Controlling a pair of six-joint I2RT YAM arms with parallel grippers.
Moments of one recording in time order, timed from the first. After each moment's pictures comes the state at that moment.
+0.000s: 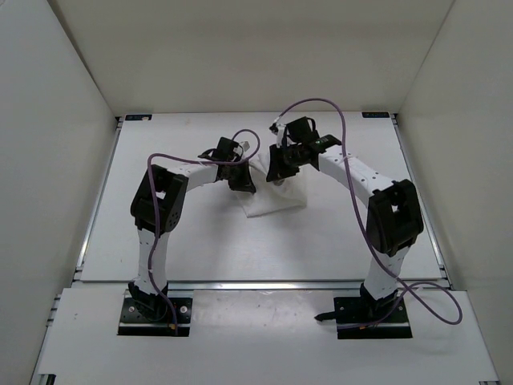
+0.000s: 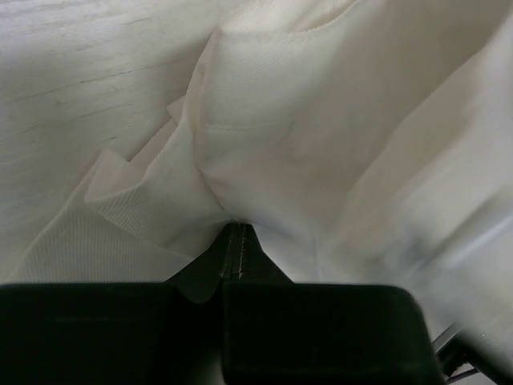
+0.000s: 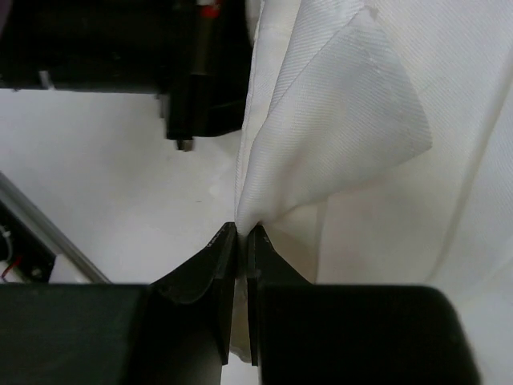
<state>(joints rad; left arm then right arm) -0.45 2.11 1.41 -0.26 0.35 -0.46 0.46 1.84 1.55 -0.61 -0.39 0.18</state>
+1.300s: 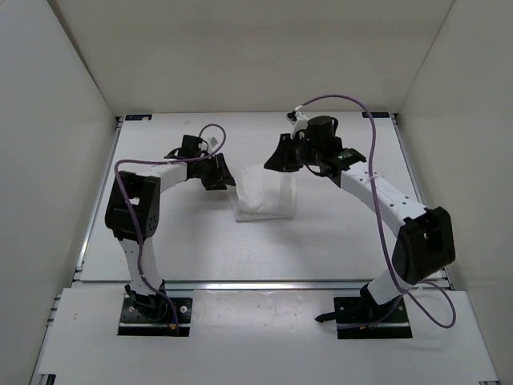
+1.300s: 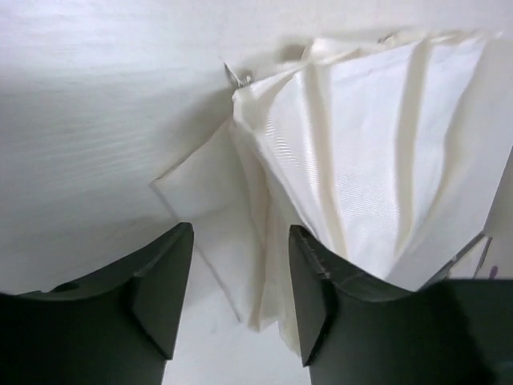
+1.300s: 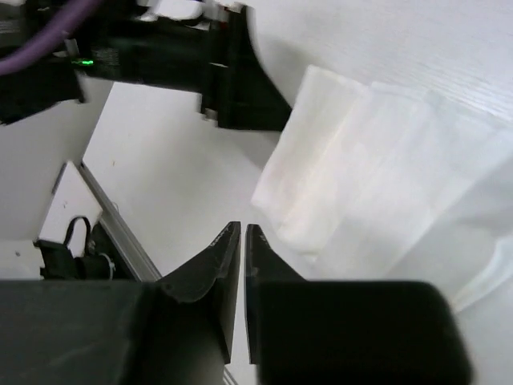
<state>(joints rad) -0.25 1.96 1.24 -0.24 0.53 -0.47 0.48 1.59 1.32 -0.25 -0.51 0.41</state>
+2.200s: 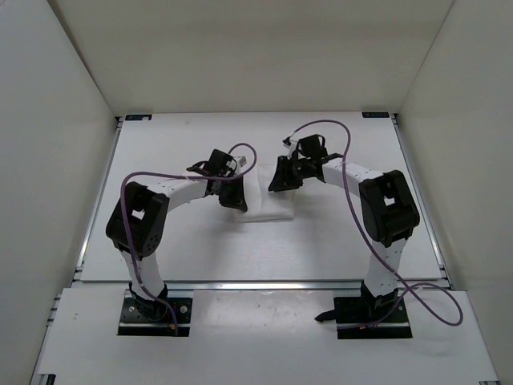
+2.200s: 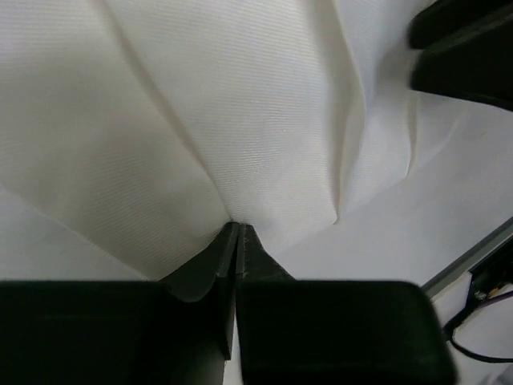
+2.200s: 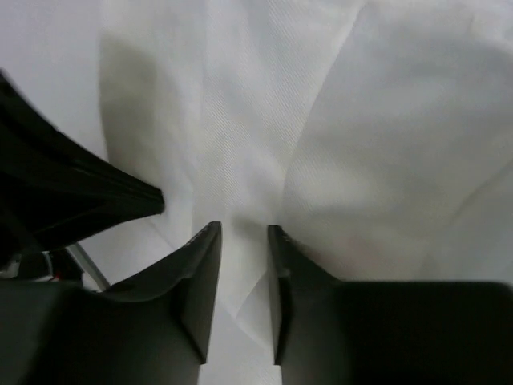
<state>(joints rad) -0.48 1.81 1.13 -0.33 0.36 -0.38 0.40 1.93 1.28 -0.25 -0.56 0.35</state>
